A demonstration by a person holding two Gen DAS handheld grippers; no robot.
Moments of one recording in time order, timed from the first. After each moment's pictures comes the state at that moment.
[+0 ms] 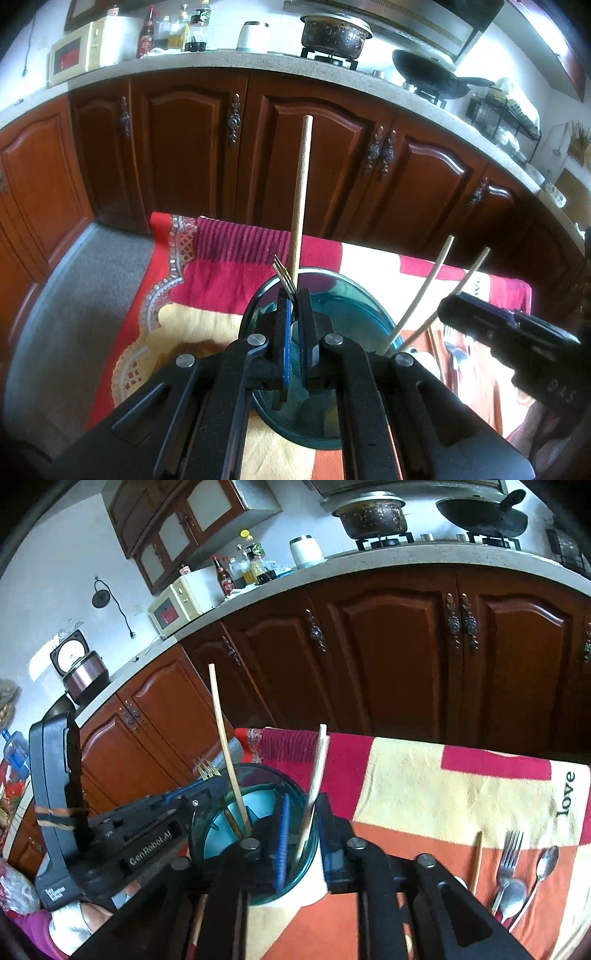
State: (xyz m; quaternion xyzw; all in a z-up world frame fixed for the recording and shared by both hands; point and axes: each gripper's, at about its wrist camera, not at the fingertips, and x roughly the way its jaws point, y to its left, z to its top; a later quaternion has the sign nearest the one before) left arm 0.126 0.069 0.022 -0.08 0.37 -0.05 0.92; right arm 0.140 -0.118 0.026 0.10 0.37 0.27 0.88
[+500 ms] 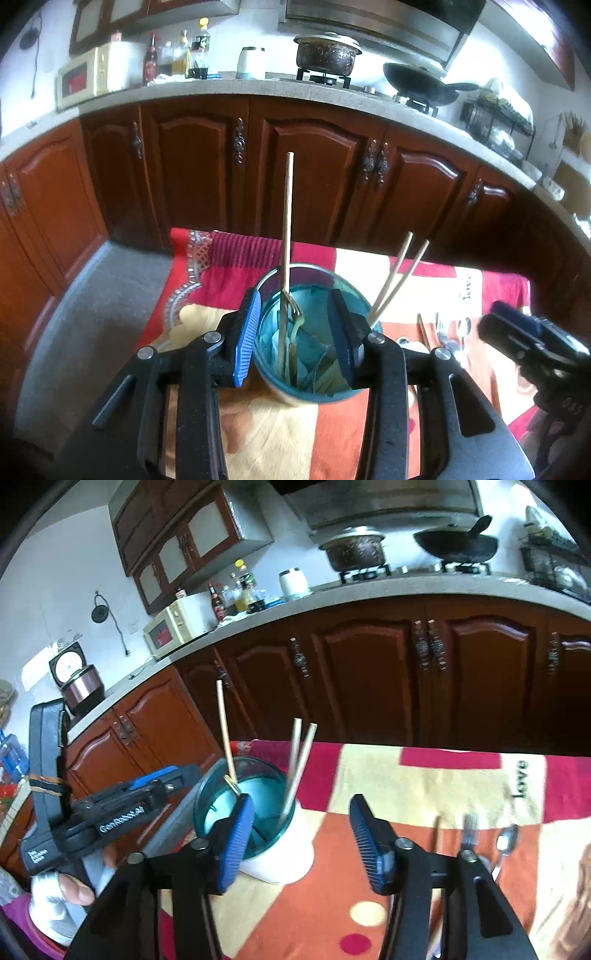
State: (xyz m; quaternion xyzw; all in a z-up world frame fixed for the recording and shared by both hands) left arm 0.076 0.057 0.052 -0.05 0.34 -0.04 0.94; right arm 0.073 -0.157 0.047 0.09 0.32 0.22 0.92
